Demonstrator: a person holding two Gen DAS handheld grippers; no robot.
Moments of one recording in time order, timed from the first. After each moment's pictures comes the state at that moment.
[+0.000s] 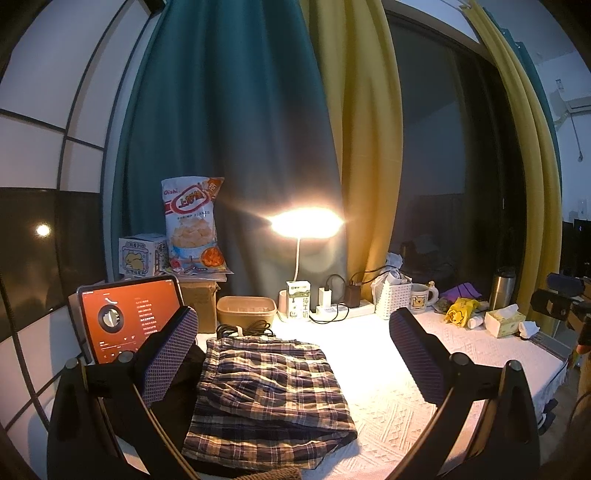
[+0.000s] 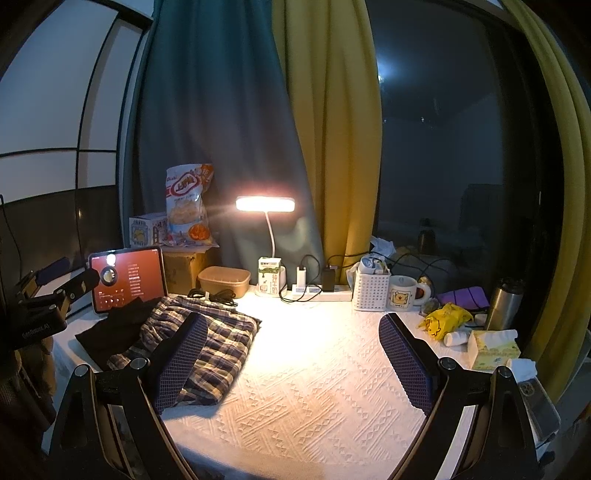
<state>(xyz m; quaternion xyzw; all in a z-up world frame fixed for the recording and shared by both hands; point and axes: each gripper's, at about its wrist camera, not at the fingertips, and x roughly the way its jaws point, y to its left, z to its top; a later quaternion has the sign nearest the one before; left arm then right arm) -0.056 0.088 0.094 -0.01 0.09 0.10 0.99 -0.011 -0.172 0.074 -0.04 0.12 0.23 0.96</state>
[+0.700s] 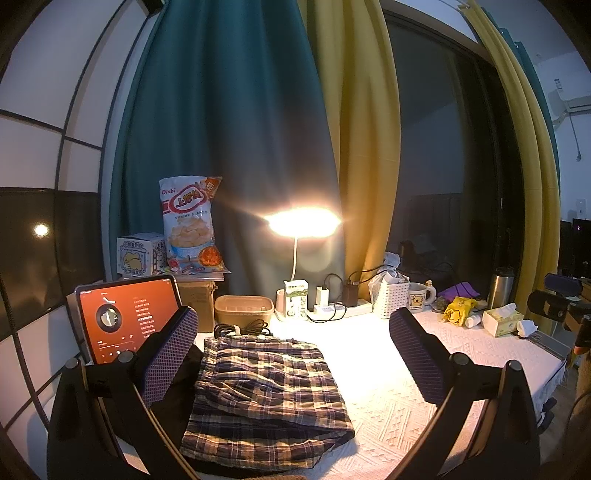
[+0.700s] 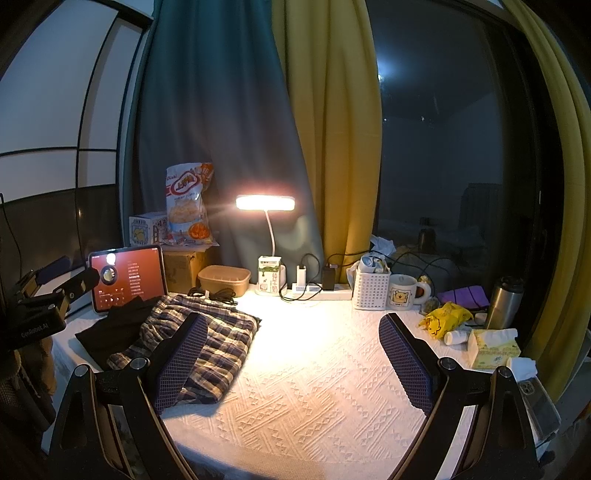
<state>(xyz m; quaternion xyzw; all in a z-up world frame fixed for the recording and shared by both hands) -0.056 0.086 0.094 -0.01 0.09 0.10 0.99 -0.012 -0.172 0.073 -0.04 0.12 0.23 0.96</state>
